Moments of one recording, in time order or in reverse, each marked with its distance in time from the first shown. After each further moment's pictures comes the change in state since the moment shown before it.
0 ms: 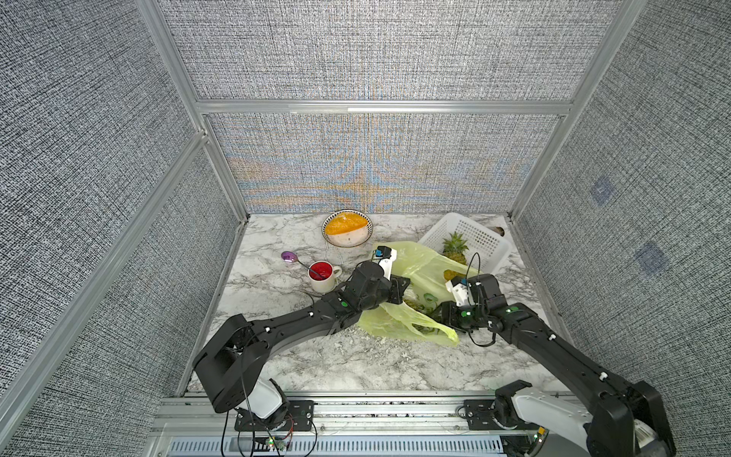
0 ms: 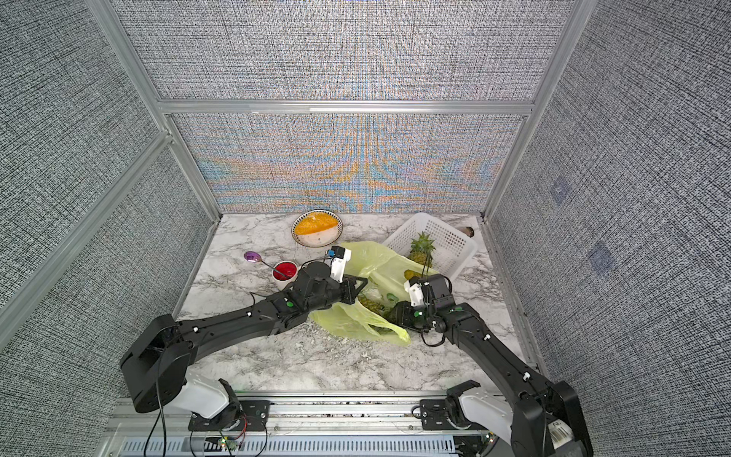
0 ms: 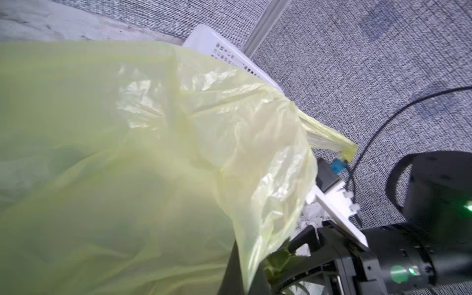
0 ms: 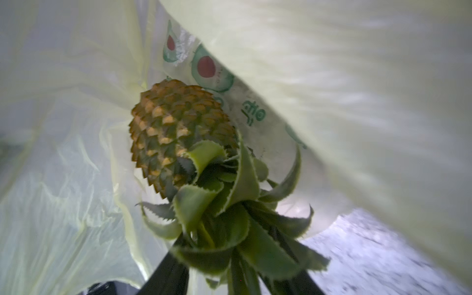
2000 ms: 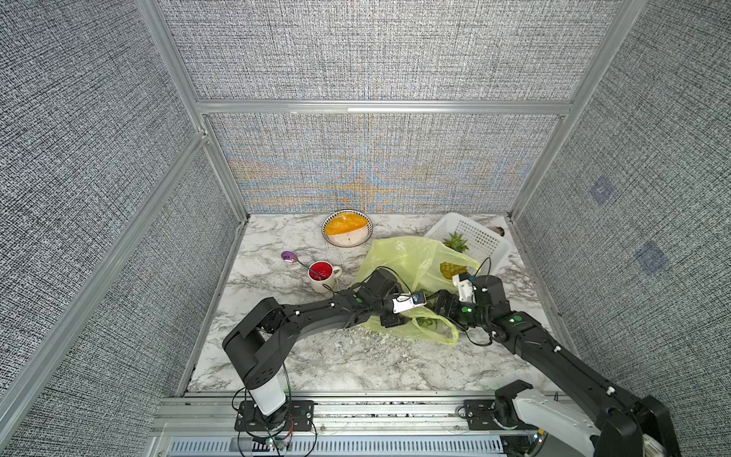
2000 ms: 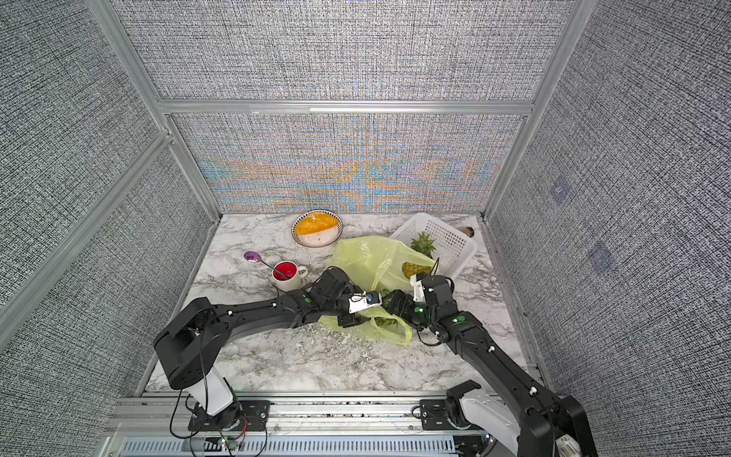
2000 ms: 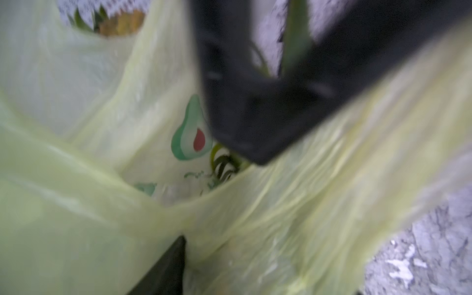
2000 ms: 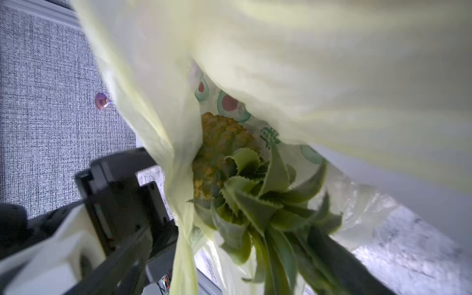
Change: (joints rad) left arm -0.005 0.198 0.060 -0.260 0.132 1.251; right arm 0.006 -0.112 -0.031 0.135 0.142 0.218
